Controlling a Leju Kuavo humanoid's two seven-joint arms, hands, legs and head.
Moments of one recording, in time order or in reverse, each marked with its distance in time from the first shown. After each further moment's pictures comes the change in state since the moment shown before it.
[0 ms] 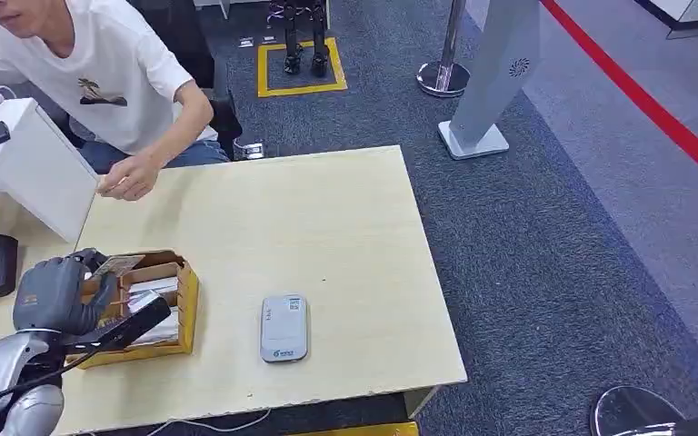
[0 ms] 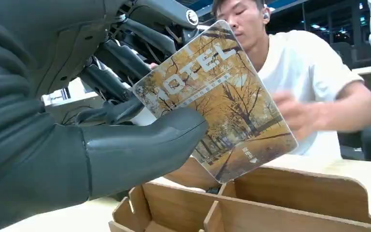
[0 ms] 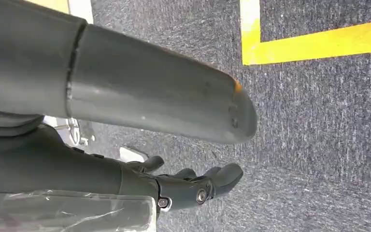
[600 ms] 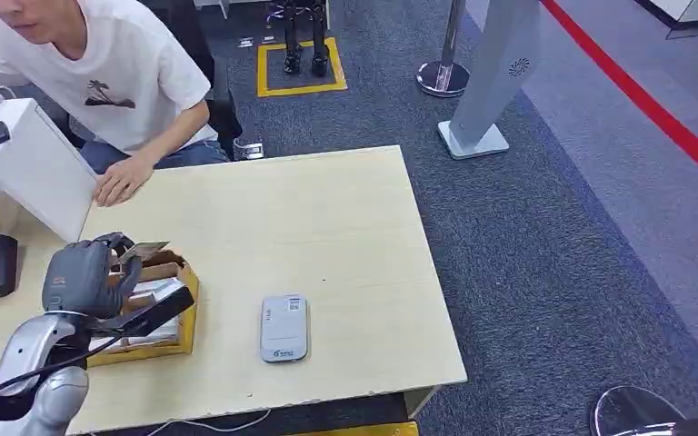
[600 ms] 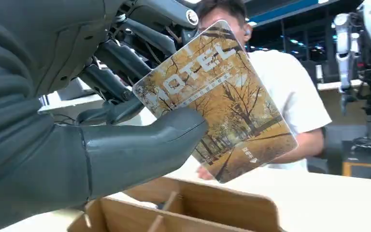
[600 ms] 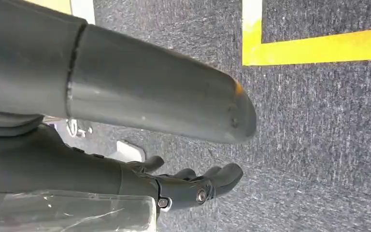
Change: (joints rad) left arm -0.088 -0.060 -0.076 0.041 -0.043 -0.002 -0.025; right arm -0.002 0.004 0.025 0.000 0.026 0.012 0.000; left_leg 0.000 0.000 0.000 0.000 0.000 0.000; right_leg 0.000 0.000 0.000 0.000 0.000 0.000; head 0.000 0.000
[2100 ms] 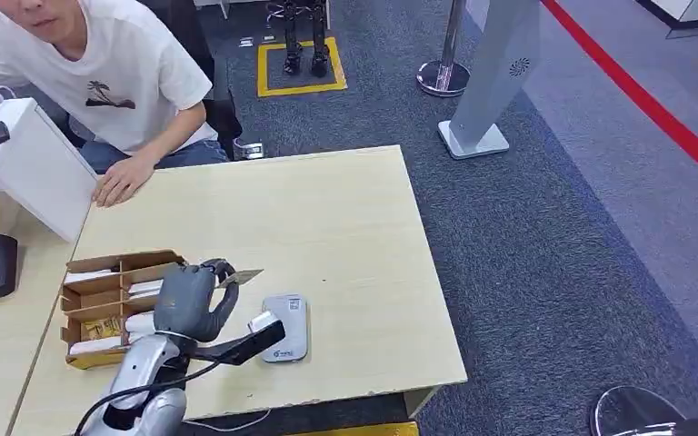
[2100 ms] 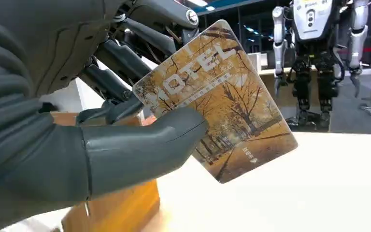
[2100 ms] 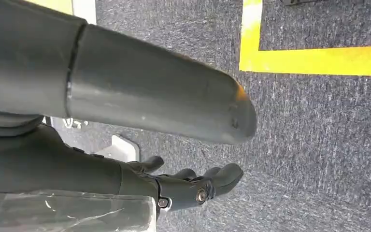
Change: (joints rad) left arm 0.026 -0.232 -0.219 0.141 -0.094 0.129 -0.001; right arm -0.012 0.022 0.036 0.006 0.020 0.004 0.013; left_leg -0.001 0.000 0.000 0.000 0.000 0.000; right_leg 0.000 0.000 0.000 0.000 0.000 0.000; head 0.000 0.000
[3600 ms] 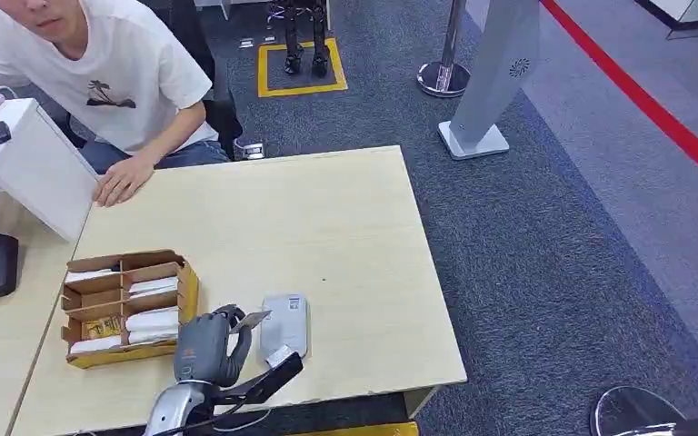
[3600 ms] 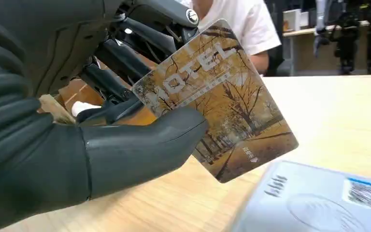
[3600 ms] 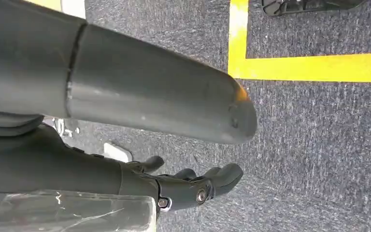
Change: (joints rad) left arm 0.164 -0.115 0.049 0.070 -0.095 0.126 0.085; right arm -0.013 0.026 0.014 -0.003 -0.046 -0.021 -0.014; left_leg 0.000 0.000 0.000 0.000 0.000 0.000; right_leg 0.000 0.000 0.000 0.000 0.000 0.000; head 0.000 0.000
